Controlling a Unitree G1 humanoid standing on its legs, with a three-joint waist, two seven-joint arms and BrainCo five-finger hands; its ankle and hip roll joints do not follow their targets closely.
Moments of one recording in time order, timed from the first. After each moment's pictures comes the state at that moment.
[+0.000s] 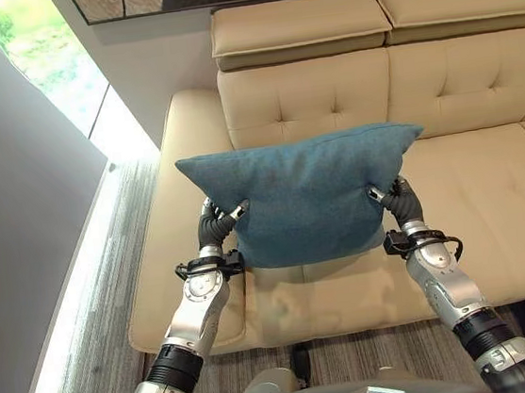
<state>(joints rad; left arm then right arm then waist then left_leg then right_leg) -0.13 0.33 -0.27 0.25 -0.42 -0.16 0.29 -0.16 -0.27 0.23 0.29 0.41 -0.18 -0.16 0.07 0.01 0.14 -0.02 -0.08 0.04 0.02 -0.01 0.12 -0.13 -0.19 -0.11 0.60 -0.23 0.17</state>
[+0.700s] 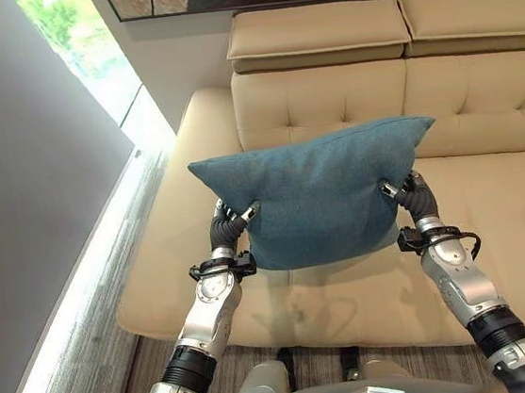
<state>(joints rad) -0.12 0.26 -0.28 0.26 -0.42 -0.16 0.28 -0.13 -0.33 0.18 0.28 0.37 -0.18 -0.17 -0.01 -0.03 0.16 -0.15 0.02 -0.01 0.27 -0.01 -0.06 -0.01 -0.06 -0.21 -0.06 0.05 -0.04</state>
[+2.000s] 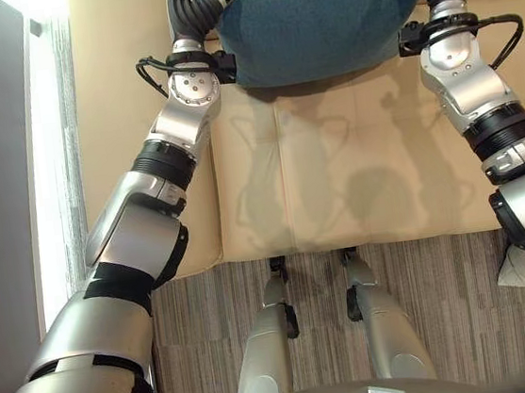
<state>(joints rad) -1.26 0.44 -0.51 0.85 -0.48 -0.21 0.46 -1.21 -0.56 0.44 0.76 0.29 -0.15 -0.50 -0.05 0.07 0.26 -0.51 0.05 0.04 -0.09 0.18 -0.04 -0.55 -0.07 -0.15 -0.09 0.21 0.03</state>
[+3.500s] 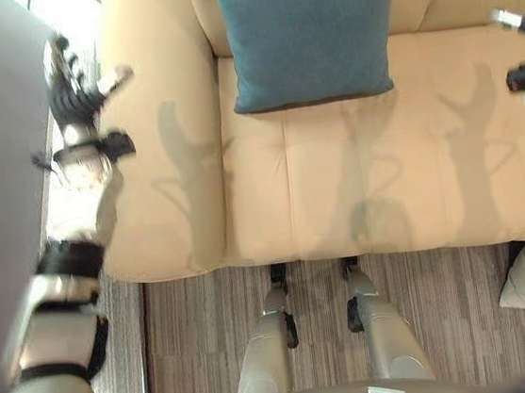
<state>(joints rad) -0.44 0.70 -0.06 0.36 -0.56 -0.24 0.36 -0.61 -0.88 0.13 0.51 0.17 -0.07 -0.49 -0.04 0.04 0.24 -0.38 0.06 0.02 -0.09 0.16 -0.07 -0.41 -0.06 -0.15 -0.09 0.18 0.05</state>
